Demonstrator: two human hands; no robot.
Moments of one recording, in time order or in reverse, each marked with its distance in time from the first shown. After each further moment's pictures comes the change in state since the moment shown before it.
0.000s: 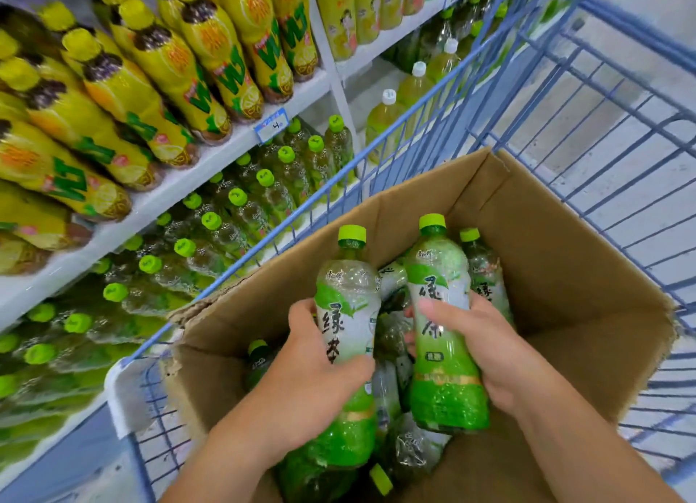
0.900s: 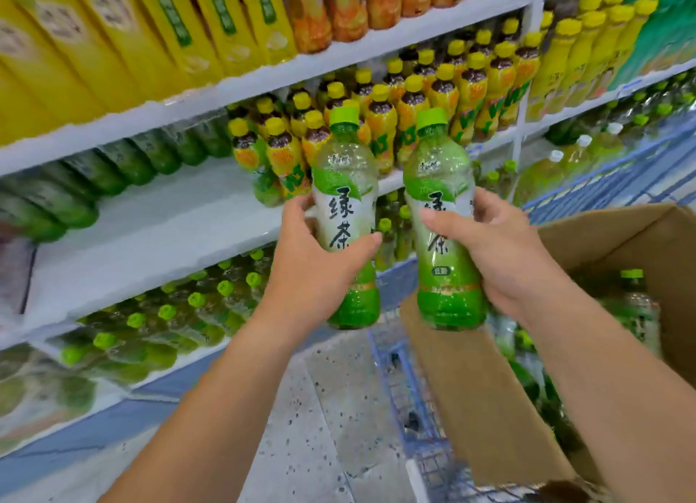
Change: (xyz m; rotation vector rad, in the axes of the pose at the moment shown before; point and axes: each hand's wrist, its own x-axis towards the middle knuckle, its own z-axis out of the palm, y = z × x) left_hand -0.177 -0.057 -0.221 -0.203 0.666 0.493; right_hand -0.087 0.004 0.301 -0.238 -0.263 -0.500
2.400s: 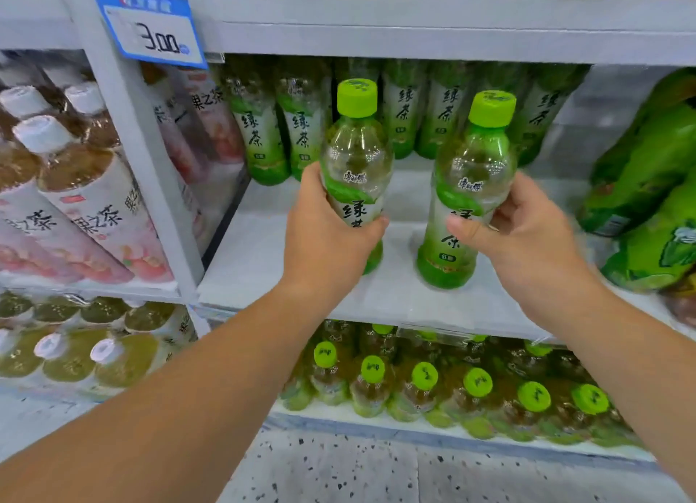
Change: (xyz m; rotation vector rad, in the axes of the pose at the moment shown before) left_hand 0.200 -0.269 -0.362 0.112 0.657 0.157; right_hand 0.230 0.223 0.417 -0.317 -0.489 -0.329
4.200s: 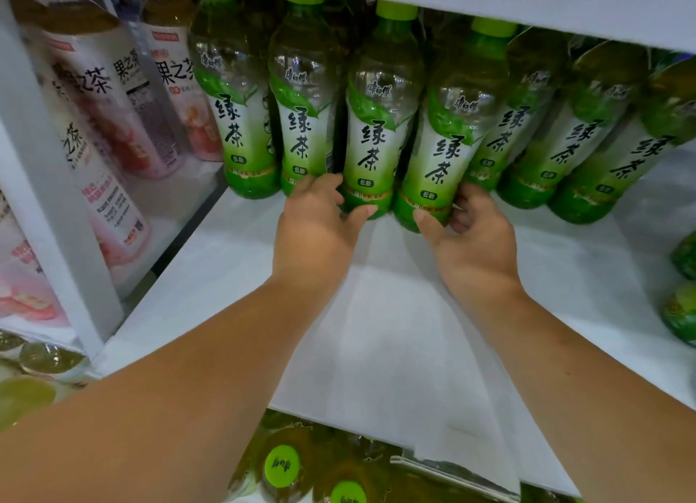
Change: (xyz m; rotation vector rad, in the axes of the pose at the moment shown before) left_hand 0.107 -0.090 0.055 0.372 0.144 0.037; right_hand 0.142 0.113 0.054 -0.254 0.153 -0.055
